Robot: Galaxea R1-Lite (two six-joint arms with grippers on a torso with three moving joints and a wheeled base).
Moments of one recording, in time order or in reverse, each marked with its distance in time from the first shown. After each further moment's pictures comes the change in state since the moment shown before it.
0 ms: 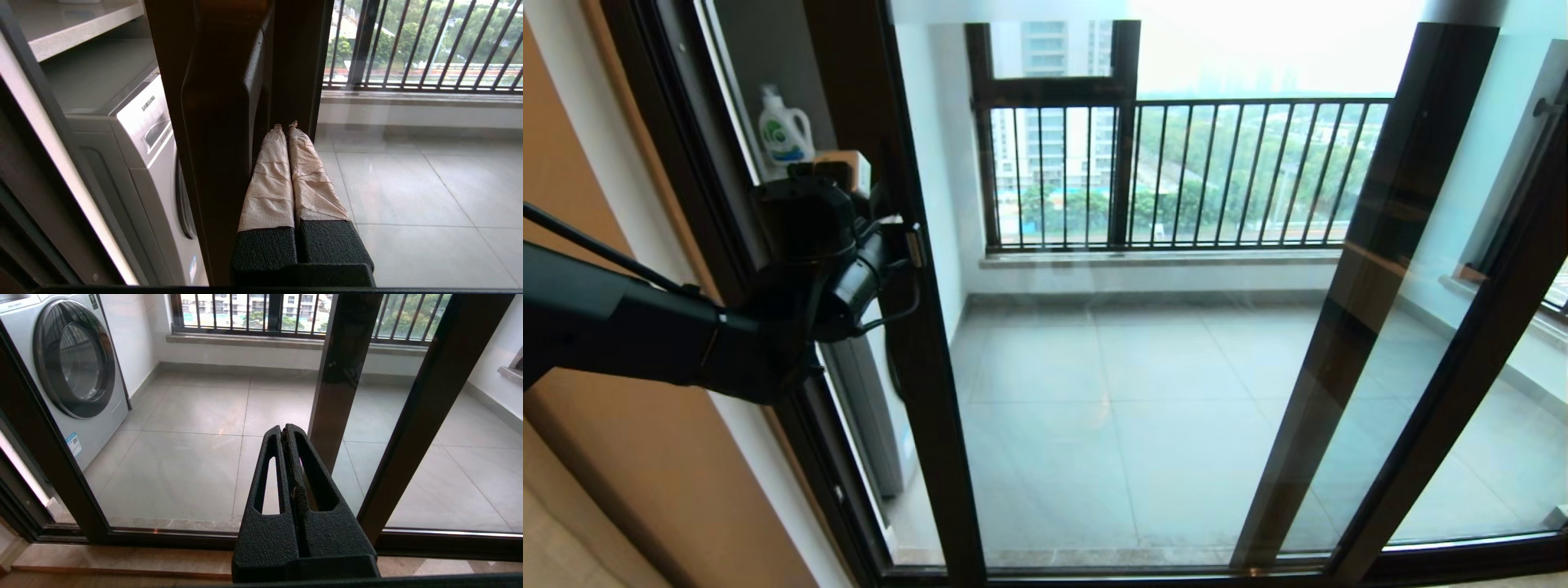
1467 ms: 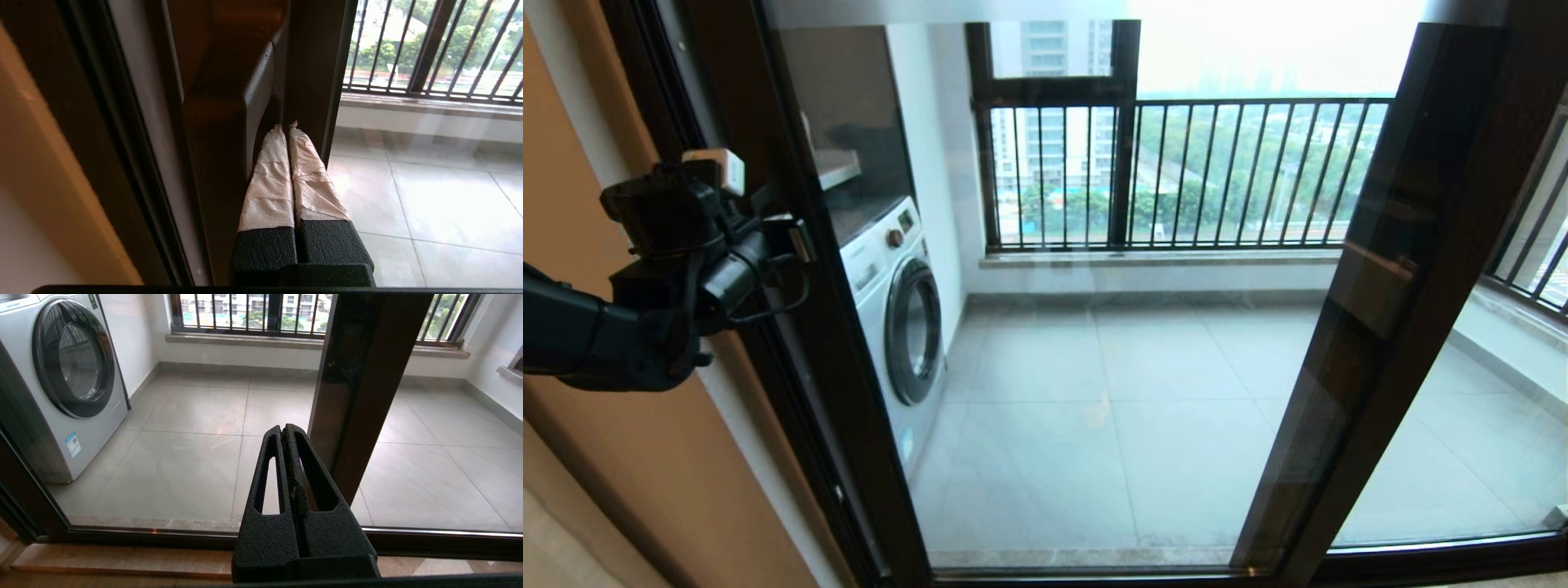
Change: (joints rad) left arm 0.315 -0.040 0.047 -0.002 -0.175 0.004; right arm 0.000 0.000 0.000 0.000 0.000 0.000
